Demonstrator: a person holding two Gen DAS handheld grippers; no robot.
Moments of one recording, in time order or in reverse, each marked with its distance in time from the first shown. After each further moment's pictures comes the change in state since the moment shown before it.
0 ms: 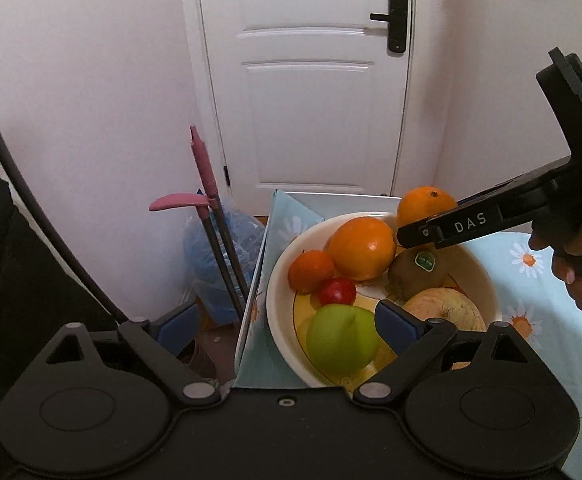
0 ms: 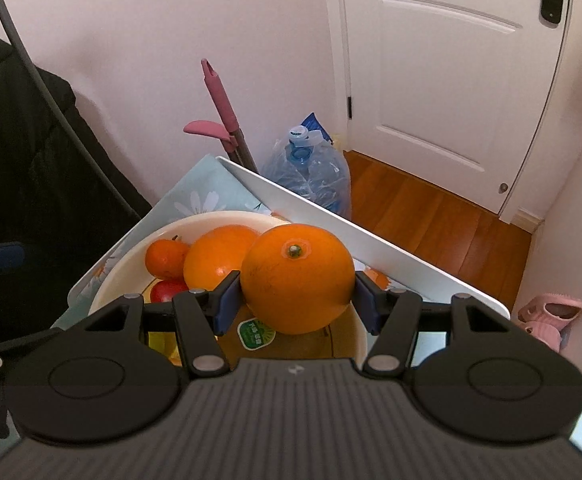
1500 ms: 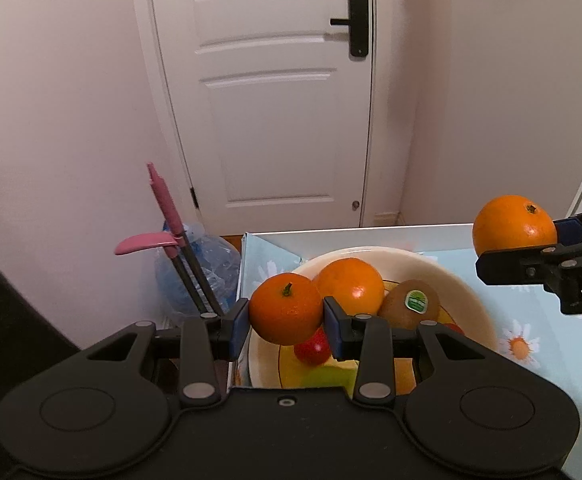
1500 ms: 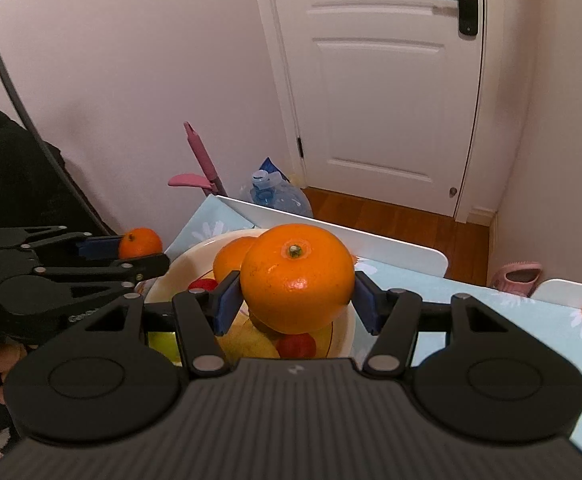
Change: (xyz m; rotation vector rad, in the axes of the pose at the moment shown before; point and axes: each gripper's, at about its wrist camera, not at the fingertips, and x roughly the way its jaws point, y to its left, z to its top) left arm 0.030 -0.002 0.029 0.104 -0.028 -0.093; right arm -0.094 0.027 -0.030 0.169 -0.144 -0.133
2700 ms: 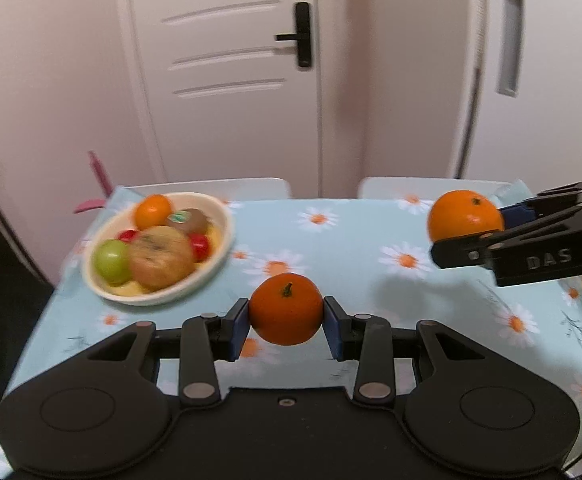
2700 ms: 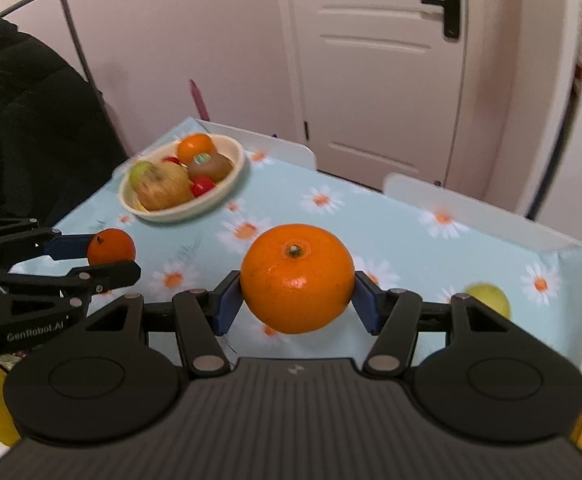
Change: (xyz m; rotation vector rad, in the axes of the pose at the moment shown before) left arm -0.132 -0.236 -0.076 -0.052 -0.046 0.055; right arm -0.165 -0.157 -0.123 -0.148 -0.008 0.092
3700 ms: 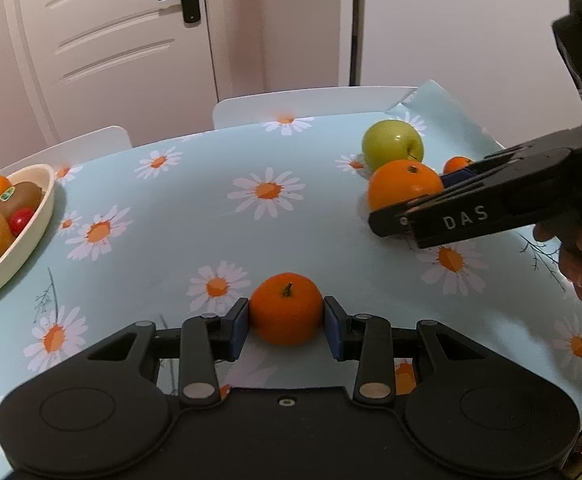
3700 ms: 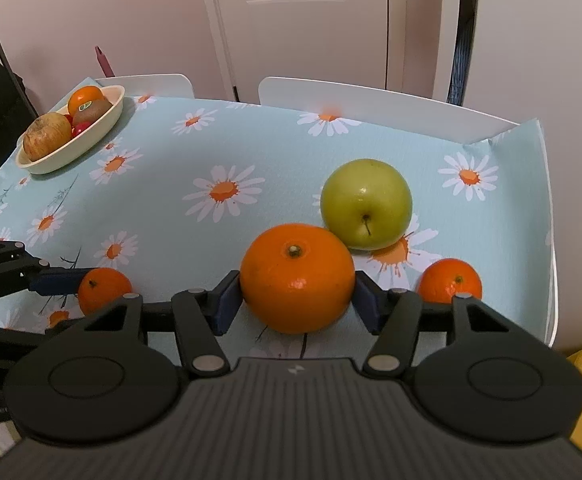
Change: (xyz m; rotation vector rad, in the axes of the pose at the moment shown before) left arm 0.086 -0.109 -0.042 0.168 0.108 -0.210; right arm 0.038 -0.100 -0.082 0.128 0.082 -0.141
